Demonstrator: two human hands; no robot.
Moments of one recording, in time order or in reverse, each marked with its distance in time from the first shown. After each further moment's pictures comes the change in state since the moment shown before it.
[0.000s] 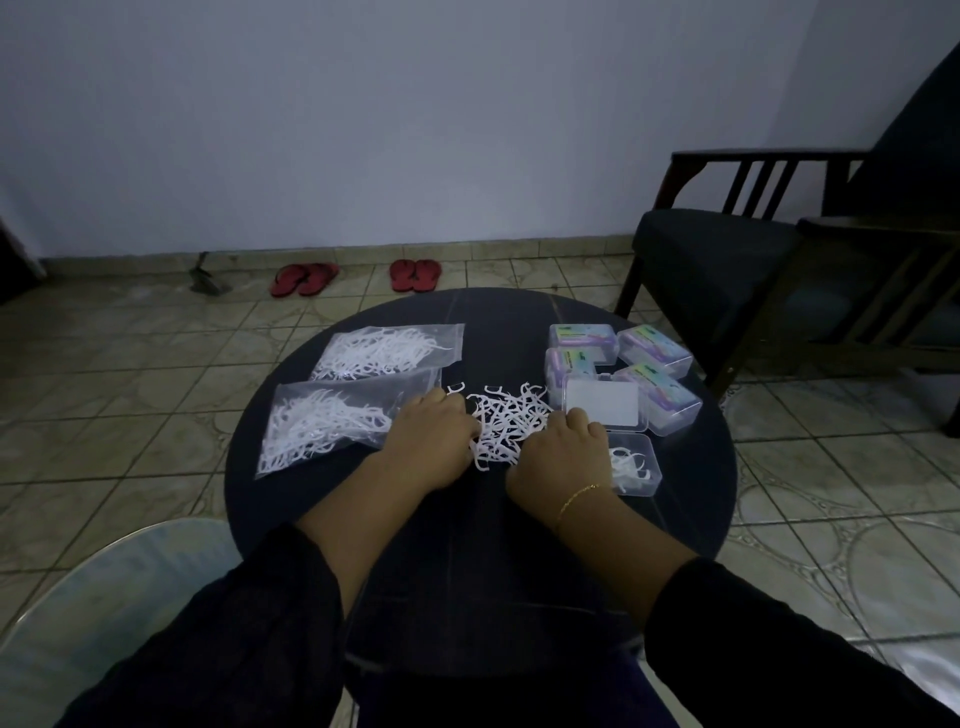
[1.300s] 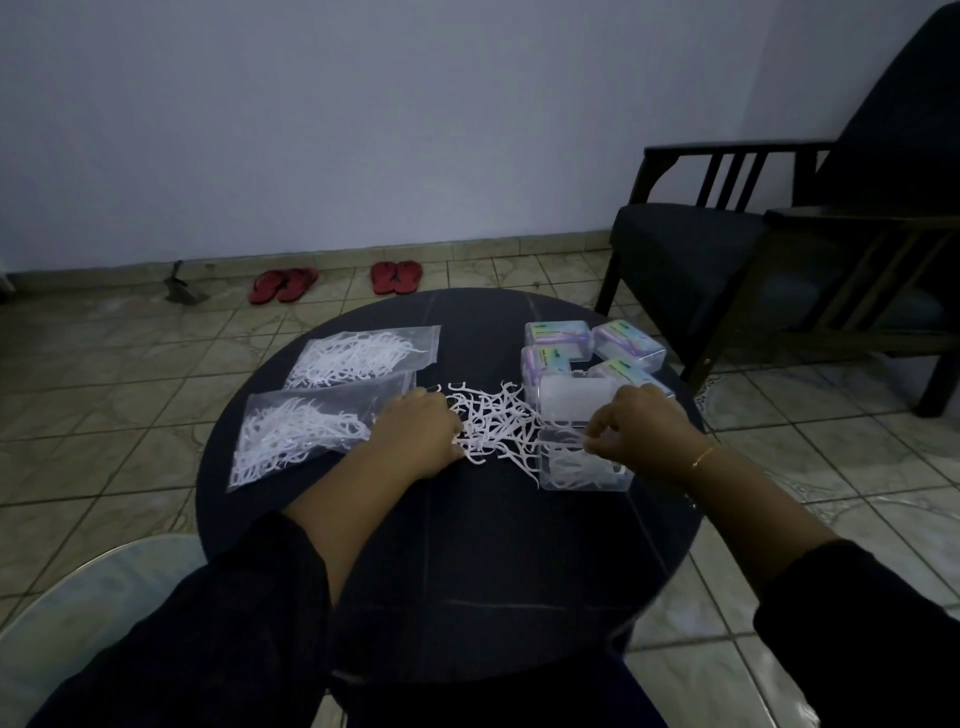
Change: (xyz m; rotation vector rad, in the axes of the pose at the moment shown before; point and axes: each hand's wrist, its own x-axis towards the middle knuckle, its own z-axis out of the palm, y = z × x) left_hand 0.019 0.004 -0.004 0.017 -0.127 -0.019; right_hand 0.013 0.108 -0.017 0.156 -0.133 -0.014
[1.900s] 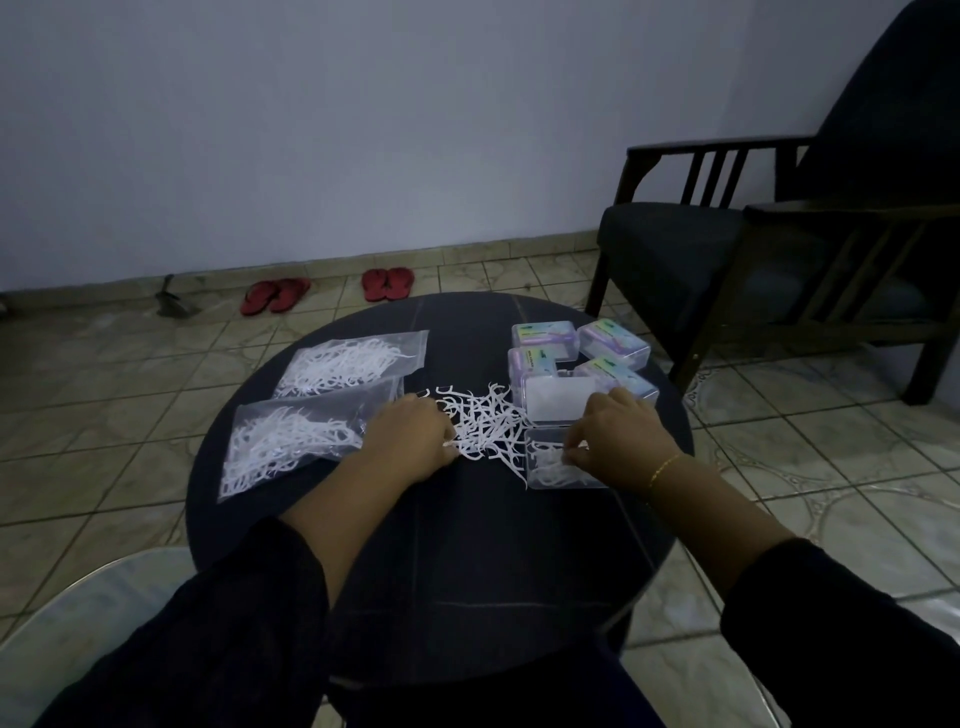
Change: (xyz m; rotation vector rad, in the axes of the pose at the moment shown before) left_hand 0.002 0.005 0.003 -0.033 0.062 -0.032; right_hand -0.010 -0.008 0.008 -0.135 0.012 -0.058
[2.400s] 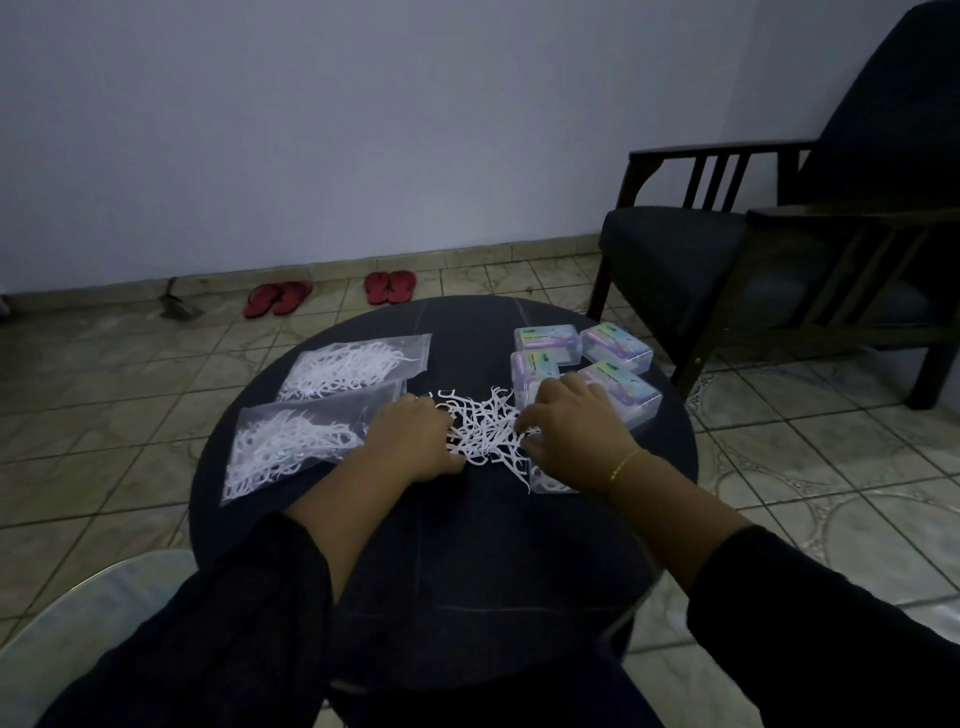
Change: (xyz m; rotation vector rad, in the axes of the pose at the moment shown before) left_hand 0.000 0.005 -0.012 0.096 -0.088 -0.045; right_hand 0.009 -0.032 -0.006 0.048 0.218 -0.195
